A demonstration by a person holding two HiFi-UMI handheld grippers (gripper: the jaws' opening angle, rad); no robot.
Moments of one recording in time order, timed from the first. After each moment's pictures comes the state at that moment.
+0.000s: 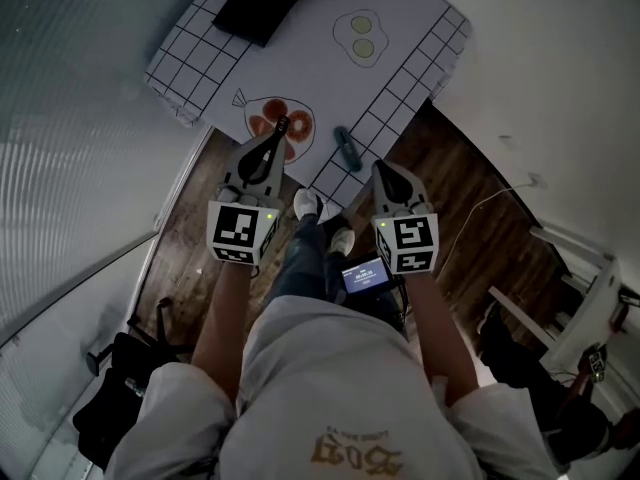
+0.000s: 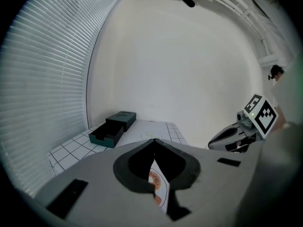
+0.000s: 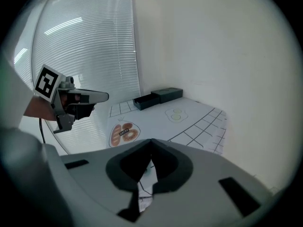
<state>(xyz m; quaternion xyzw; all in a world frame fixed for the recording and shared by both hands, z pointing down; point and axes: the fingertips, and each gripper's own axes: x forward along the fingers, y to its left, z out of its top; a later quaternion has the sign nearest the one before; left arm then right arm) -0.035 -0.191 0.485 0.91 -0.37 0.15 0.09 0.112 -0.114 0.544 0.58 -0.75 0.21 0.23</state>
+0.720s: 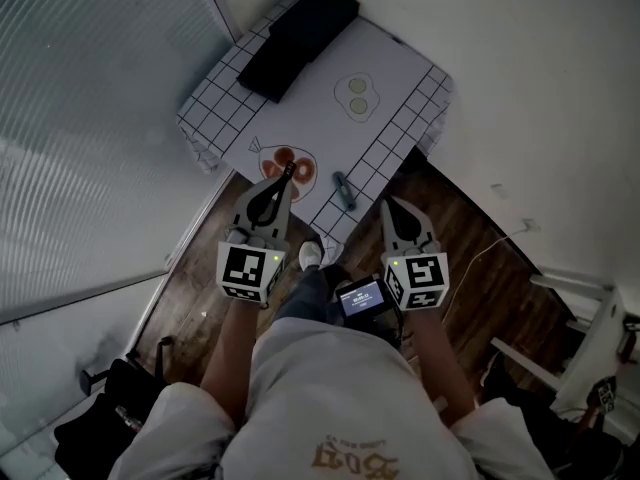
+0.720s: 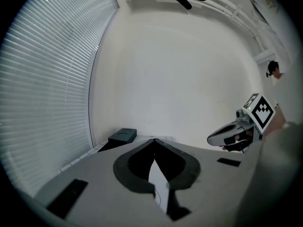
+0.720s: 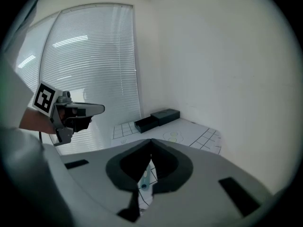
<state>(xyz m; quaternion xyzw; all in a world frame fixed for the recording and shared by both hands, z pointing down) -0.031 -0.162 0.411 0.91 -0.40 0.11 0.04 0.130 -0.105 0.460 0.60 -0.77 0.16 0.15</state>
